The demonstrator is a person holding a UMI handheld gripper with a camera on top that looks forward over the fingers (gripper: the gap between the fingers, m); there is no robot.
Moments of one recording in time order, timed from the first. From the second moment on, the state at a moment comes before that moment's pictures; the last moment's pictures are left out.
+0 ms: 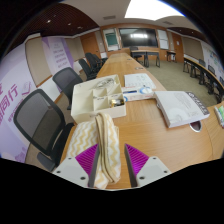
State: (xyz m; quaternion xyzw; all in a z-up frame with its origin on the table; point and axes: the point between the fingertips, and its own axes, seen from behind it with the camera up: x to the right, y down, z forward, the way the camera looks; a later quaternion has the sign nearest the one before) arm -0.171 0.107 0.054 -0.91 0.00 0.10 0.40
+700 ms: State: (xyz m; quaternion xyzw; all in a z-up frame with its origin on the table) arm -0.146 -0.096 0.225 -0.87 -0.06 -0.01 0.49
